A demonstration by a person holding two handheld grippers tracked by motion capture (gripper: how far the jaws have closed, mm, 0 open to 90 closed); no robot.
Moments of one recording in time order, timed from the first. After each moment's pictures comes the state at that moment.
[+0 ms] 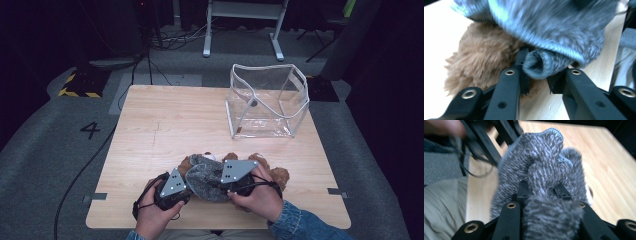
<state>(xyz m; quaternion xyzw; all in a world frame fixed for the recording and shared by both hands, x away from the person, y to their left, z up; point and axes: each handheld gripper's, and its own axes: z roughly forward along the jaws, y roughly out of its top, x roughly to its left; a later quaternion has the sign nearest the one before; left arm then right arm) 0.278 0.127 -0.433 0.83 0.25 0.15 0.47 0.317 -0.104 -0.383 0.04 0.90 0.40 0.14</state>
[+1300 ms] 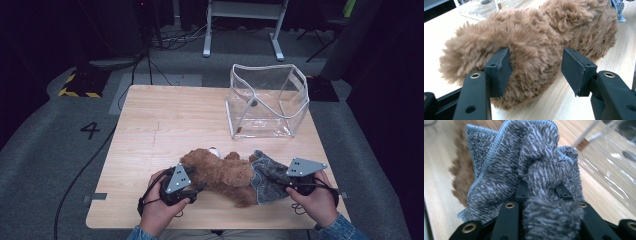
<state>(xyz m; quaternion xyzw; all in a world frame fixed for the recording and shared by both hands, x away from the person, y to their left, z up) 0.292 0.118 -0.438 0.83 0.26 0.18 0.45 0.323 -0.264 -0.410 0.22 0.88 0.38 0.19</state>
